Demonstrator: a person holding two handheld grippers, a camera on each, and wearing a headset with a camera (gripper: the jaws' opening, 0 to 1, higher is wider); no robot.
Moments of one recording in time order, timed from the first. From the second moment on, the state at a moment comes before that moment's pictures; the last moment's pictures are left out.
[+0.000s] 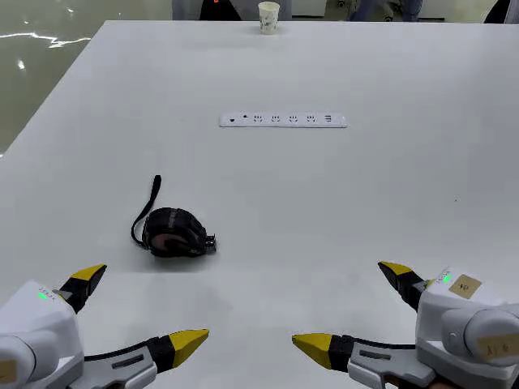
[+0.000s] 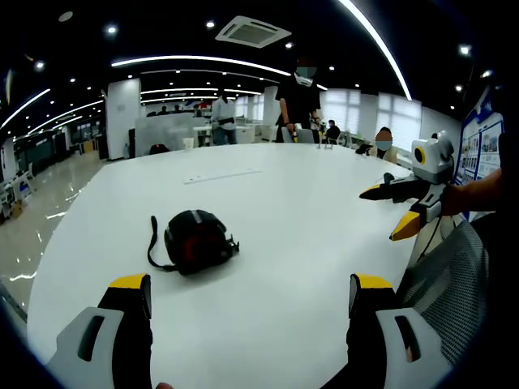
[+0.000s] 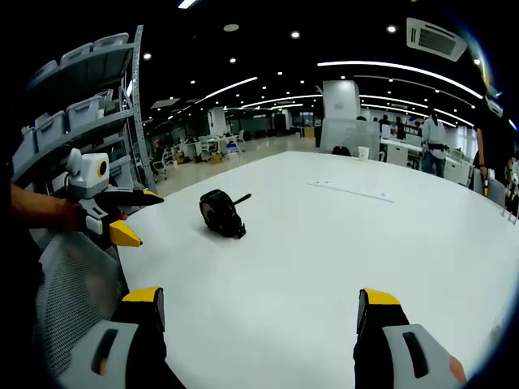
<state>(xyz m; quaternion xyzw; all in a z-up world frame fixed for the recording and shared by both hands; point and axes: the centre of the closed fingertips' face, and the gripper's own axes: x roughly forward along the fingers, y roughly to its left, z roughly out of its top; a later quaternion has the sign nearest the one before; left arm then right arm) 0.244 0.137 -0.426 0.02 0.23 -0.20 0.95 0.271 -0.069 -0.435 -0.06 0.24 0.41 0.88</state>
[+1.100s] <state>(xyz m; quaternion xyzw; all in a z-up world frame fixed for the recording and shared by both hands) 0.258 0.139 -0.432 0.05 0.24 -0.23 0.94 0.287 -0.064 -0.440 -0.09 0.26 0.47 0.84</state>
